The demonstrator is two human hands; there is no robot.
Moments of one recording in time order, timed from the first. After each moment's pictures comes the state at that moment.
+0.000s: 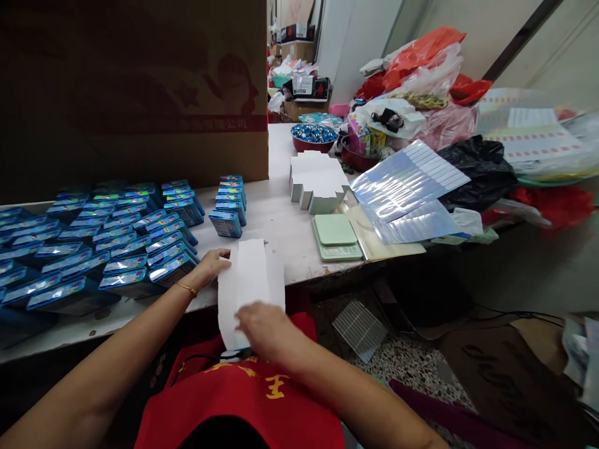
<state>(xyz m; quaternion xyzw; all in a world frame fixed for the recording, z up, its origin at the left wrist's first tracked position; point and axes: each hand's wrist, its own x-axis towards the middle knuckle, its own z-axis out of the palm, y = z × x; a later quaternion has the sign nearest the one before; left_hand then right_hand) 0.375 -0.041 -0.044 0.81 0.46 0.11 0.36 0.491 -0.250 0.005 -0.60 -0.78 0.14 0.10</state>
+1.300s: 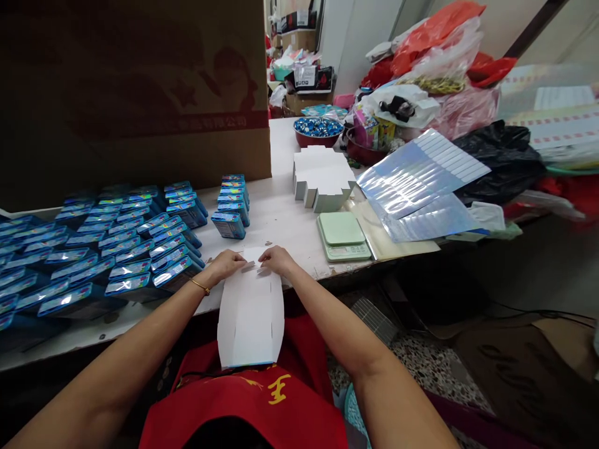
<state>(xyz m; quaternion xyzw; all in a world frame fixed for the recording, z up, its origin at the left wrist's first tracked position) 0.405 -0.042 -0.018 0.81 0.47 -0.04 0.34 0.564 -0.124 -0.037 -0.72 -0.50 0.40 0.24</state>
